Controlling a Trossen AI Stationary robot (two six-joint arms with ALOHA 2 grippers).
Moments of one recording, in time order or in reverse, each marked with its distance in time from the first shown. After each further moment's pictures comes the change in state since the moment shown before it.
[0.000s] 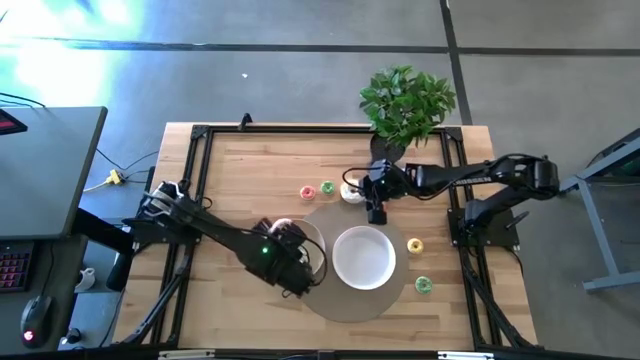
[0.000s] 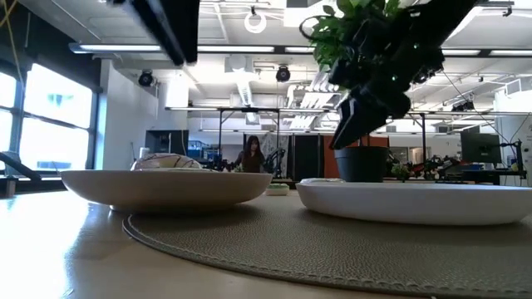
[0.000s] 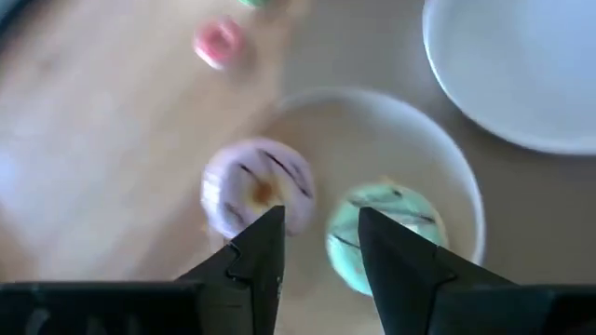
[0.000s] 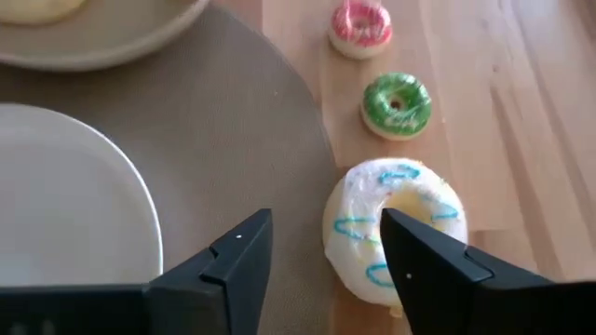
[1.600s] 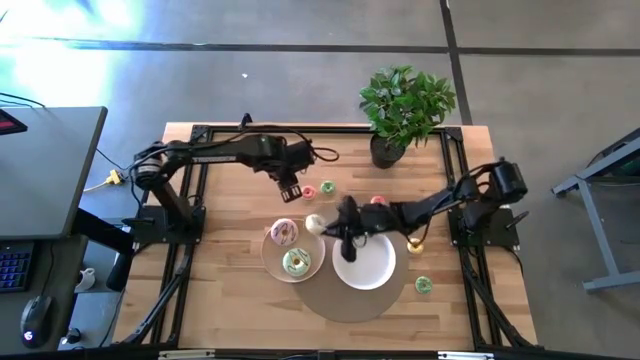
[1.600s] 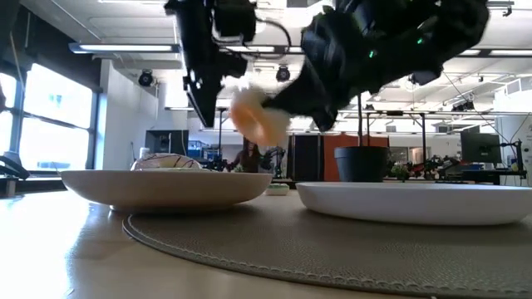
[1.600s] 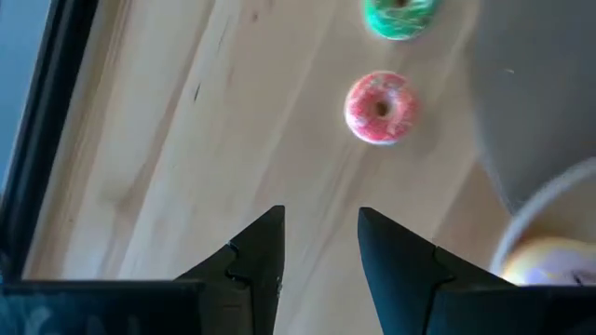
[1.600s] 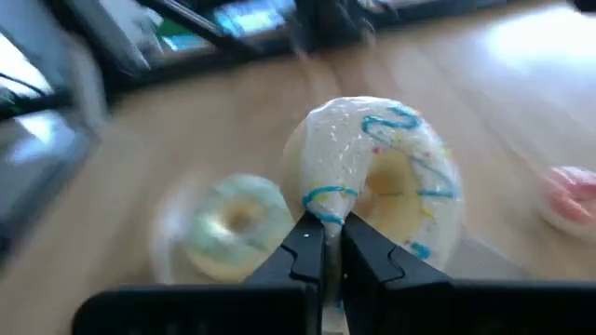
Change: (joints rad) left arm 0.733 -0.215 -0.332 0.375 0.344 1.119; right arm 0.364 0.290 0.004 0.785 0.141 0.468
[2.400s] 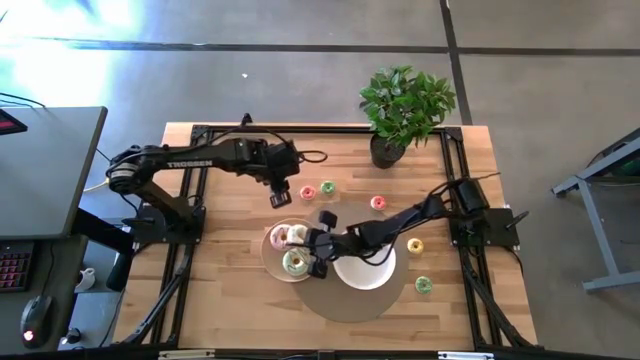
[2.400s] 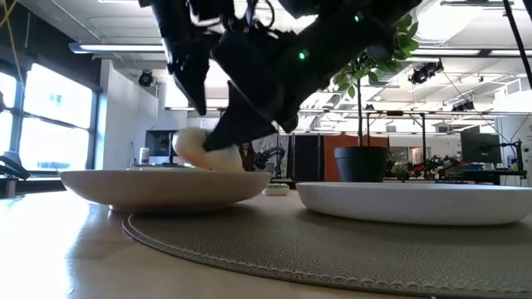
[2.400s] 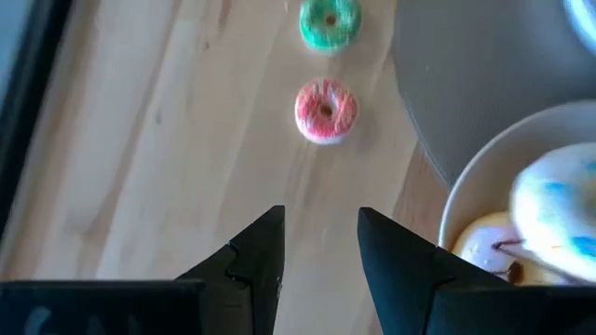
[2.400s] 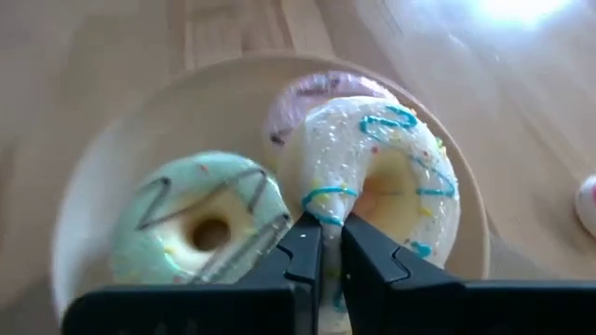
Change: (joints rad) left arm -0.014 -0.176 -0.169 0.132 0.093 0.077; right arm 0.110 0.299 0.512 -0.556 0.269 -0.009
